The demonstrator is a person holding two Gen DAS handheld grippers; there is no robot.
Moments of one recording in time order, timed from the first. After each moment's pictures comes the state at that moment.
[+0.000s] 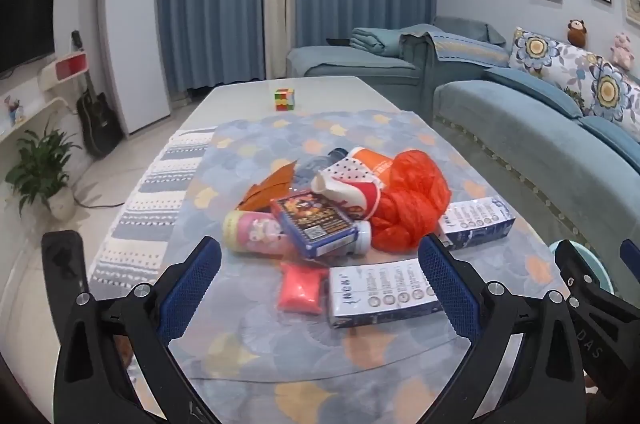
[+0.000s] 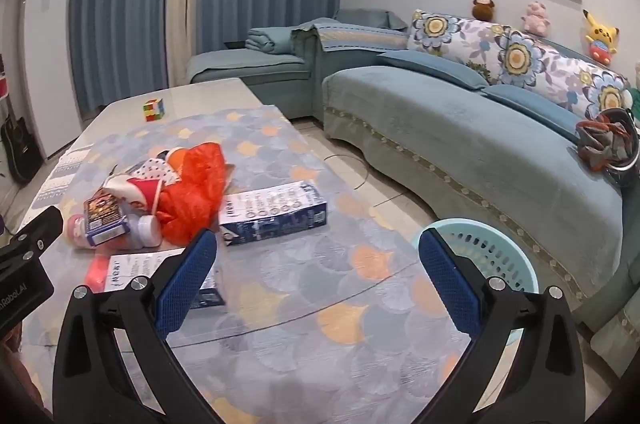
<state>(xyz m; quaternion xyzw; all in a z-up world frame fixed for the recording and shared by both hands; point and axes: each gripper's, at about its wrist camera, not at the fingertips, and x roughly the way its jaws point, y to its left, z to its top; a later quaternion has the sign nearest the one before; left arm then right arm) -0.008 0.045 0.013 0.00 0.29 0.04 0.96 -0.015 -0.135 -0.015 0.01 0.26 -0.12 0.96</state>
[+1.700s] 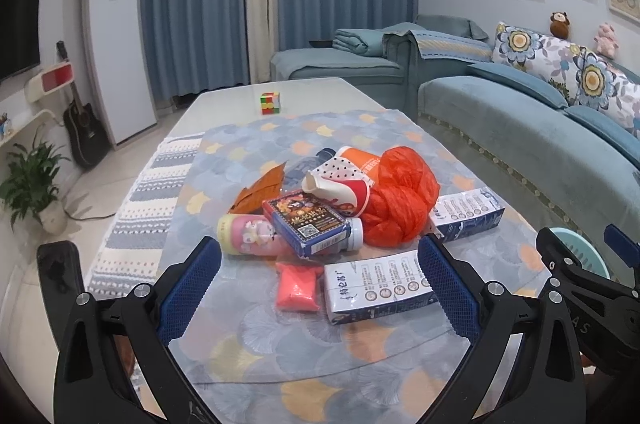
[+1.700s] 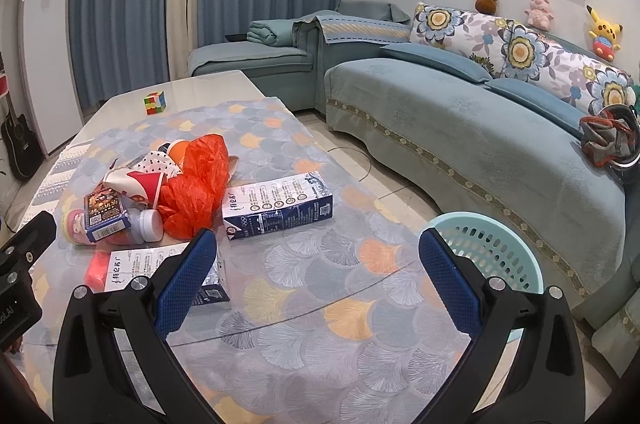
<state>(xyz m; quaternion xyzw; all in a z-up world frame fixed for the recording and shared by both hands) -0.015 0.043 0.011 0.01 0.28 0.01 0.96 -0.014 -0.139 -0.017 0.02 0.28 -0.12 0.95</state>
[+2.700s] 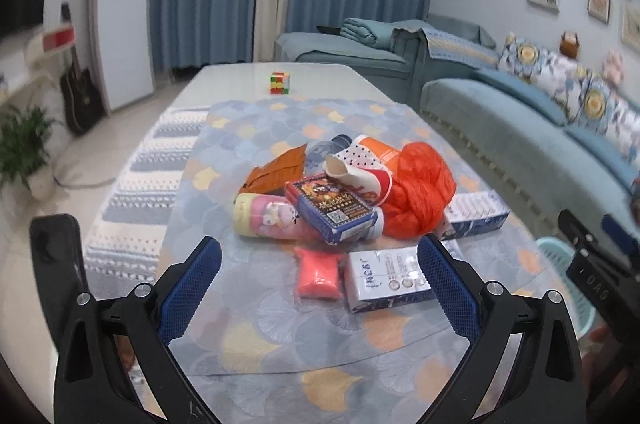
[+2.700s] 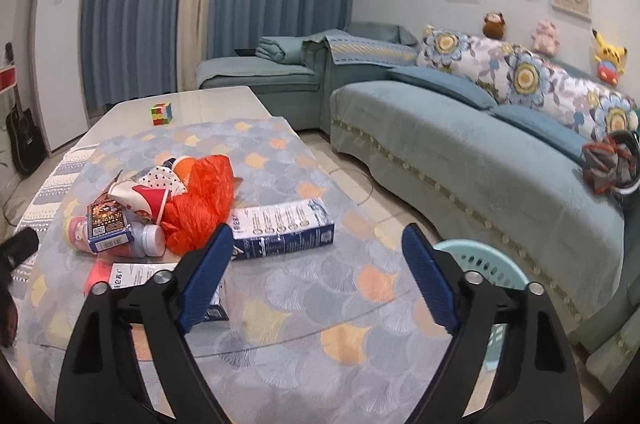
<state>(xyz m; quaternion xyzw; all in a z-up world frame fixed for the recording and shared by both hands) -0.012 0.088 0.010 -0.06 0.31 0.00 0.95 -0.010 -0.137 -0.003 -0.01 0.24 -0.10 0.96</state>
